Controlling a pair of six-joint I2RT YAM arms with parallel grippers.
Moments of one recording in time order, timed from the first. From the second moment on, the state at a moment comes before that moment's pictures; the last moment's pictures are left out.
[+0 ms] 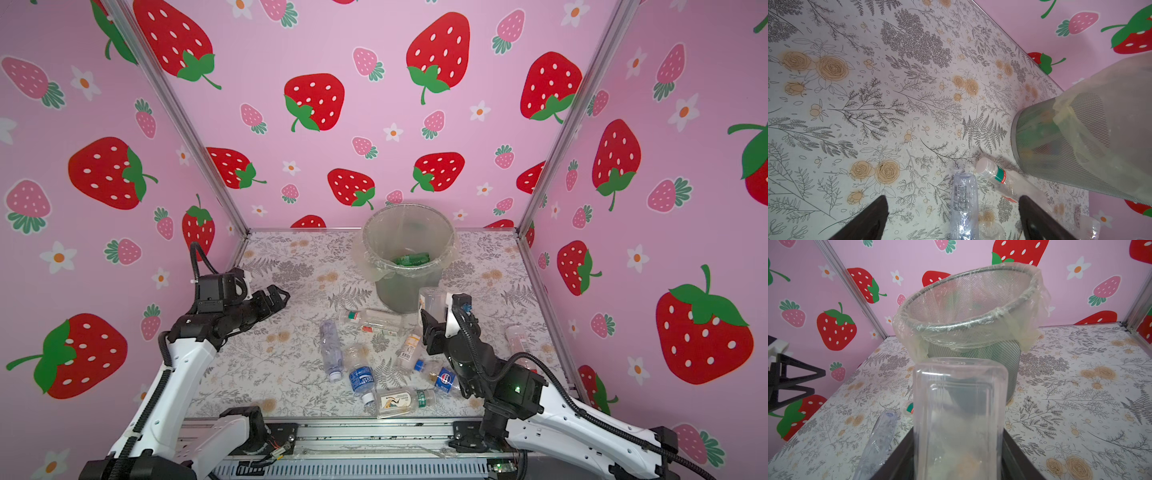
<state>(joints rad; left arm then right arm) 0.07 1.00 0.91 -0.72 0.27 -0.47 1.20 0.60 0.68 -0.35 0.75 0.46</state>
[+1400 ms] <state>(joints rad) 0.07 1.04 0.91 -0.71 0.30 -0.47 0.65 1.38 1.52 -0.19 0.39 0.18</state>
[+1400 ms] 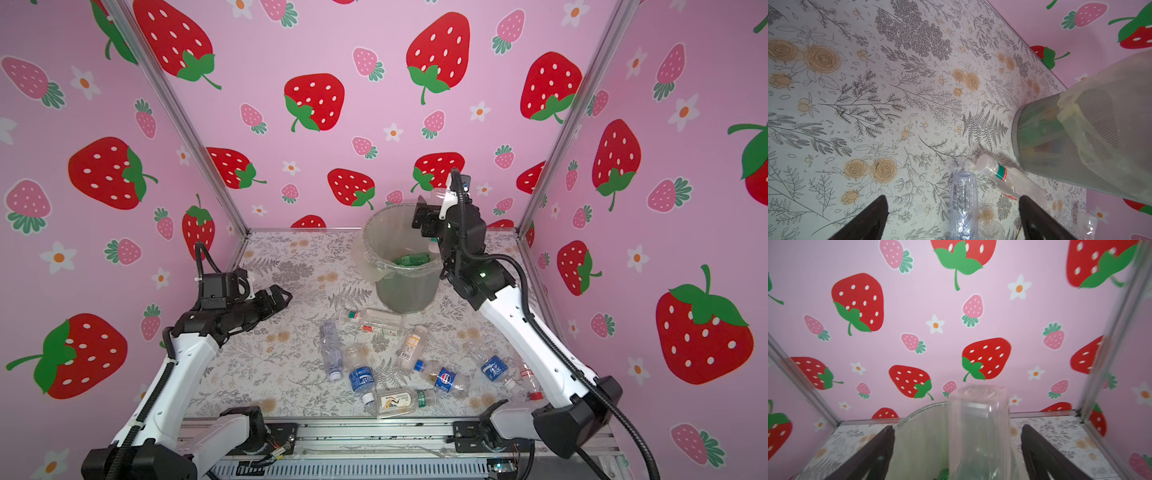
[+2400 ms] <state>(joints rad) 0.07 1.02 0.91 -0.72 0.30 -0.45 0.65 0.82 0.93 -0.36 0.27 0.35</state>
